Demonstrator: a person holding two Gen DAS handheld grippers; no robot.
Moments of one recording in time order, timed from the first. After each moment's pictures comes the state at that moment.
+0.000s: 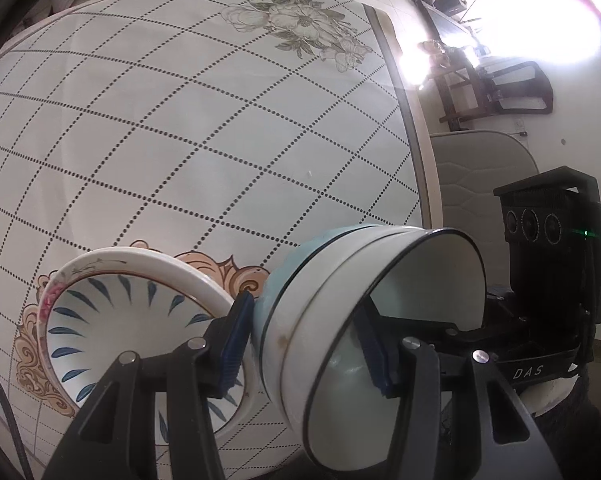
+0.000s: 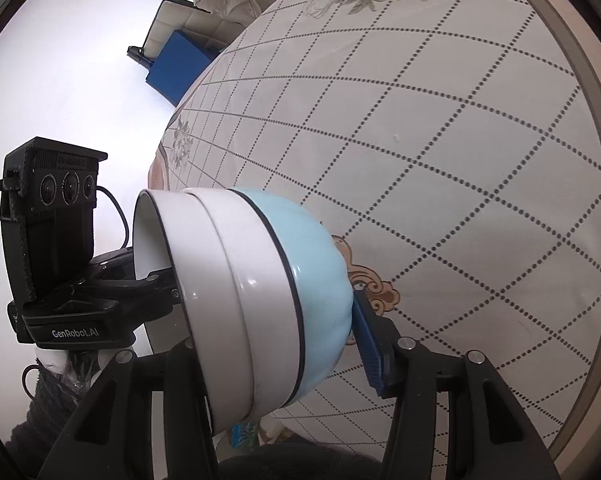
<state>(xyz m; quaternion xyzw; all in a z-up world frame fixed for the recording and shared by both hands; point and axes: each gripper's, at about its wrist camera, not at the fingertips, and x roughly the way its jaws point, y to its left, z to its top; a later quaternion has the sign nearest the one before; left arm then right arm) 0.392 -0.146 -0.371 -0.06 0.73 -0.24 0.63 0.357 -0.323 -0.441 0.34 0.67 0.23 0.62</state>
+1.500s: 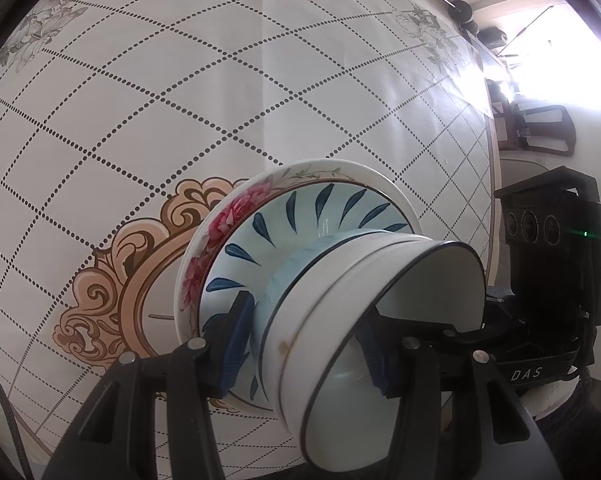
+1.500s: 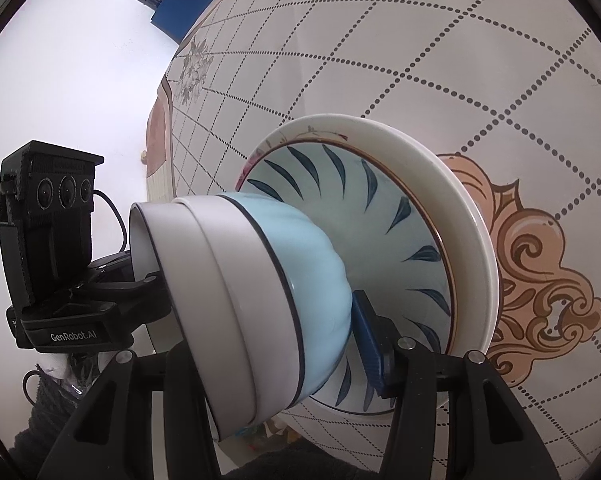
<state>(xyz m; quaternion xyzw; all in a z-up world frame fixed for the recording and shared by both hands) 0.369 0.013 -0.413 -0.11 0.75 -0.18 0.63 0.356 -0.164 -0.484 0.30 0.71 0.26 0.58</state>
